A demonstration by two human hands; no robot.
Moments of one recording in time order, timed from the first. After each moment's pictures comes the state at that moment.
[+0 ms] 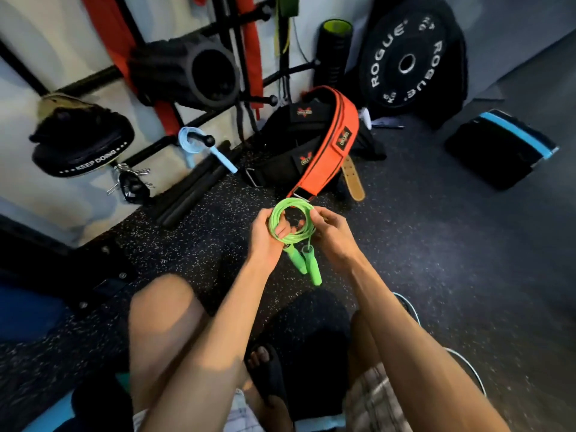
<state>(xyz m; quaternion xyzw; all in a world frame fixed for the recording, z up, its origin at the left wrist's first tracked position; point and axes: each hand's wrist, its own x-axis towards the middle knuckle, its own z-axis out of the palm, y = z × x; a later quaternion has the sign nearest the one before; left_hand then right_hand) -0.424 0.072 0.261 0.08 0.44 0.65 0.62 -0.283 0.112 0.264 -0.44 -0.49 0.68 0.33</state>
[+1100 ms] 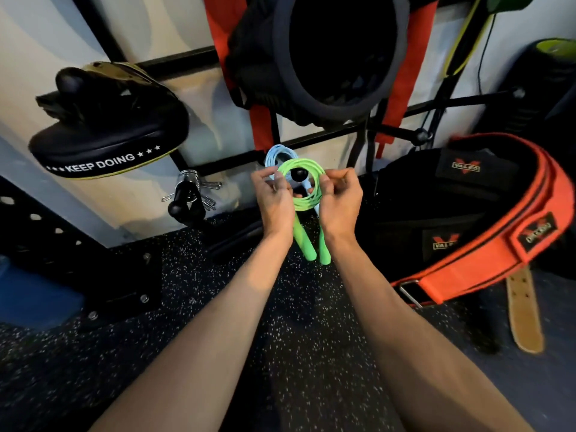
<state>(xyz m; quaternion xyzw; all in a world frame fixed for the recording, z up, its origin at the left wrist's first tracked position) -0.644 0.265 0.176 0.11 0.66 0.73 0.10 -0.582 0.322 0.164 -0.36 -0.57 0.57 0.47</state>
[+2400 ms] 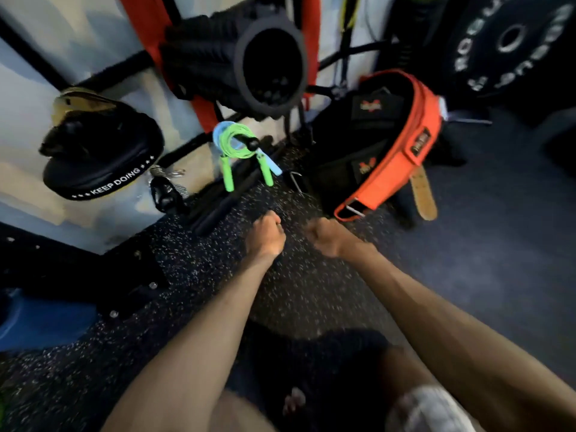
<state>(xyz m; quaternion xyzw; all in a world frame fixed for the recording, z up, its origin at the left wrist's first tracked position) -0.574 0.151 0.181 0.39 0.88 0.12 0.23 -0.434 0.224 0.188 -0.41 -0.83 0.36 -0.10</state>
